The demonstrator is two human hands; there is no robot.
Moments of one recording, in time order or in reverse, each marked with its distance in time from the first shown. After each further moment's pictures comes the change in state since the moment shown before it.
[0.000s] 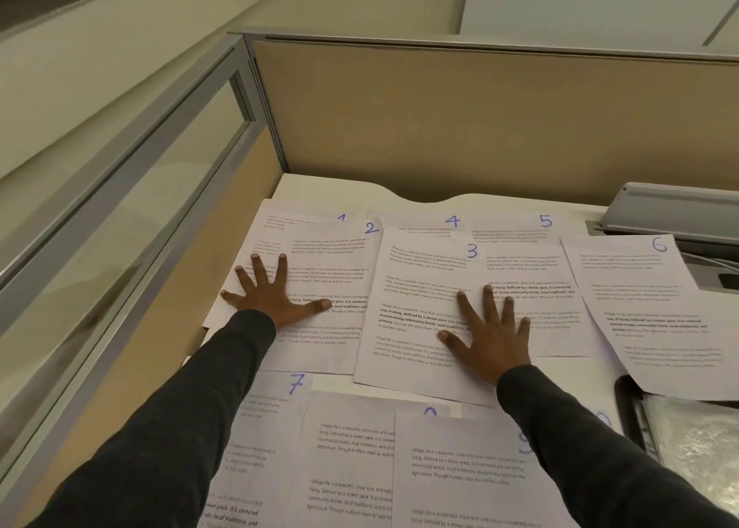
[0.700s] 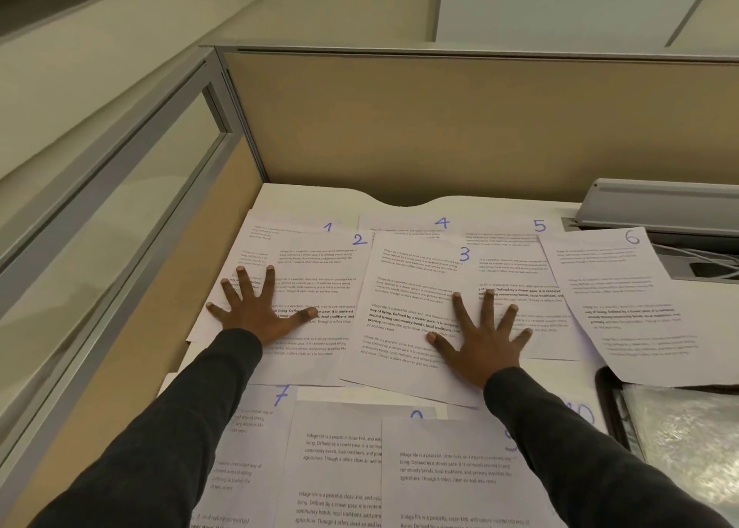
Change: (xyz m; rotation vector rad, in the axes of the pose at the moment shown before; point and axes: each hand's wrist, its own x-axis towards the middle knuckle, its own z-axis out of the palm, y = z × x) left_hand 0.000 0.002 0.012 -0.007 0.063 0.044; right_hand -0.006 0.007 0.005 0.065 -0.018 0.130
